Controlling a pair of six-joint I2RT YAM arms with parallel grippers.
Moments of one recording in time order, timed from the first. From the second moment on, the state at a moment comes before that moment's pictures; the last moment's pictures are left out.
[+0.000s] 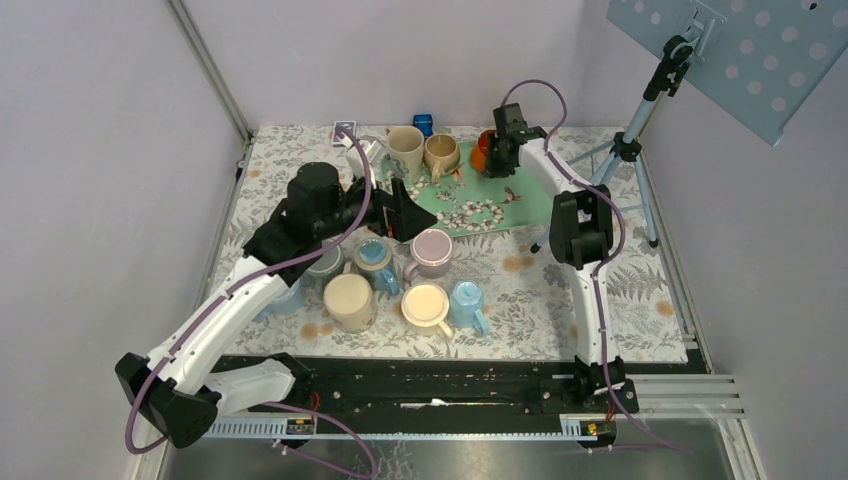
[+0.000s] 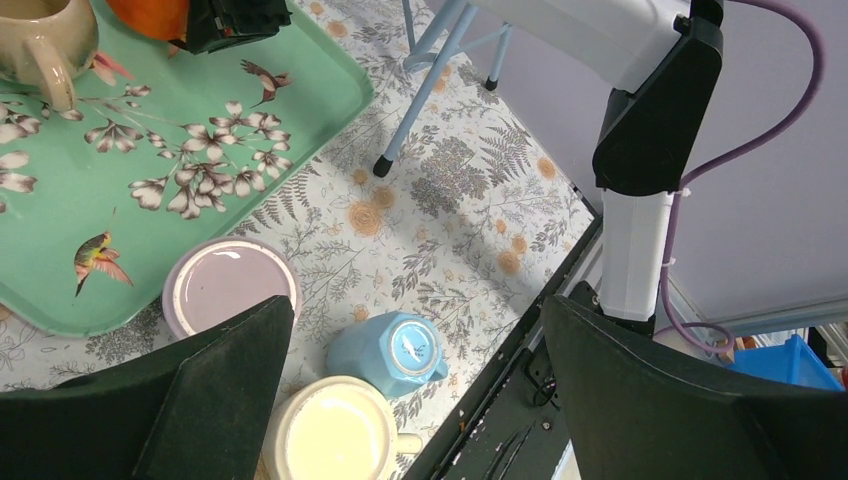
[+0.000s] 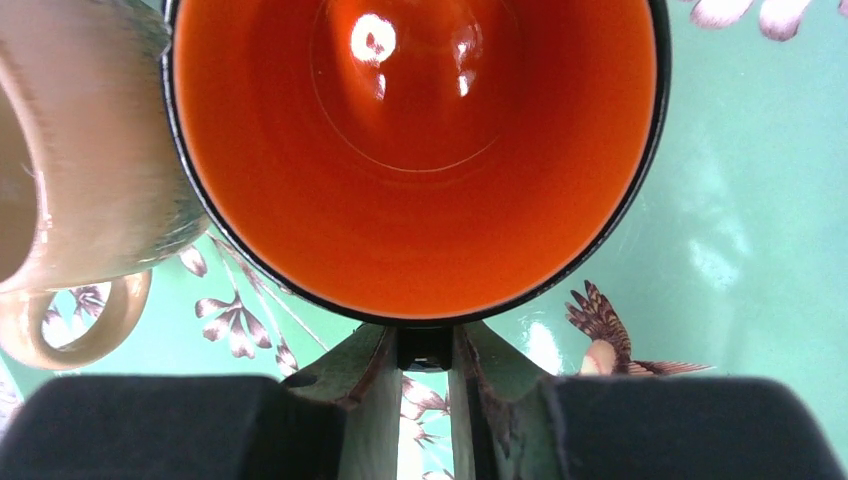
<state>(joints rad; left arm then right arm) -0.59 1.10 1.17 -0.32 0.39 -0.45 0.28 2.42 2.16 -0.68 -0.02 0.40</state>
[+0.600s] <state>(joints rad) -0.59 1.10 1.16 -0.33 0.39 -0.43 0.31 2.49 2.27 -0.74 0.02 0.38</state>
